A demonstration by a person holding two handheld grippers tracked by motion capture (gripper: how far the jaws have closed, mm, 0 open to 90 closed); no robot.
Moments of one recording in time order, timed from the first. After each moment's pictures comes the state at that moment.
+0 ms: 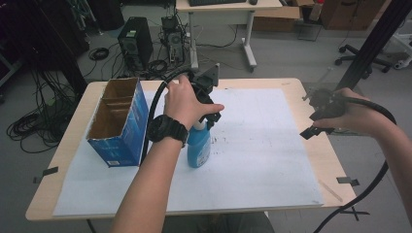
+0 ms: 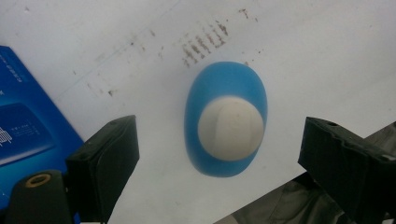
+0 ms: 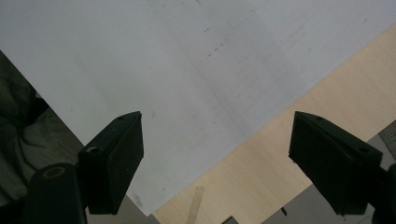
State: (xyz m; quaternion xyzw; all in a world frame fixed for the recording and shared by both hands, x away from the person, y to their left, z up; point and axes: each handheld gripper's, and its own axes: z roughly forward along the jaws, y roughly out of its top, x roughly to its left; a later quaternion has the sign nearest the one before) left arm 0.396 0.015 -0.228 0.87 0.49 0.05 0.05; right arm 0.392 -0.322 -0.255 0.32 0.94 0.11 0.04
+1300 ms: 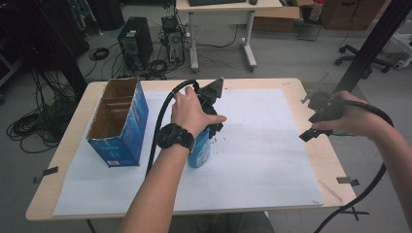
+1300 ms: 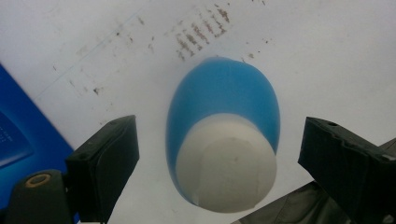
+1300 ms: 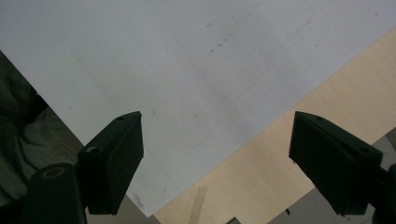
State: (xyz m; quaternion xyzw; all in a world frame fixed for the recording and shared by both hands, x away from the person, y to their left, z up) left arm 0.400 0.006 -0.265 0.87 0.48 0.04 0.02; right arm 0.393 -0.322 -0.264 0.32 0.94 0.11 0.03
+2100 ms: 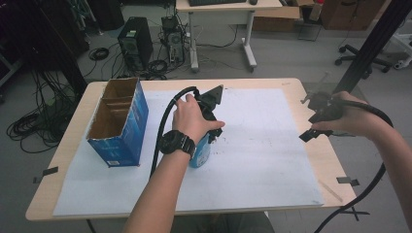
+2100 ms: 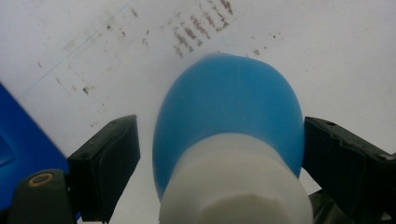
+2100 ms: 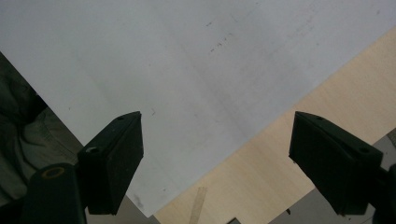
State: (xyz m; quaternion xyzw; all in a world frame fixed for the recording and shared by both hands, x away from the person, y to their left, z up) left arm 0.400 0.005 -0.287 0.87 0.49 0.03 0.01; right arm 0.393 -0.322 -0.265 0.32 0.94 0.11 0.03
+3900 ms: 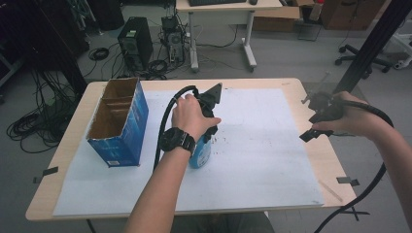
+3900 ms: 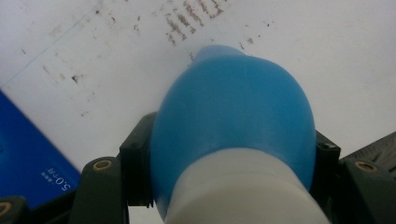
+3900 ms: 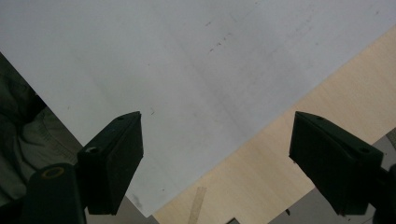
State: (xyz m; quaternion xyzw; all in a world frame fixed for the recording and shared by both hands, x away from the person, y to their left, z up) left arm 0.405 0.008 -0.280 0.87 0.49 0.00 0.00; right arm 0.393 -0.323 -0.266 0.32 0.94 0.11 0.03
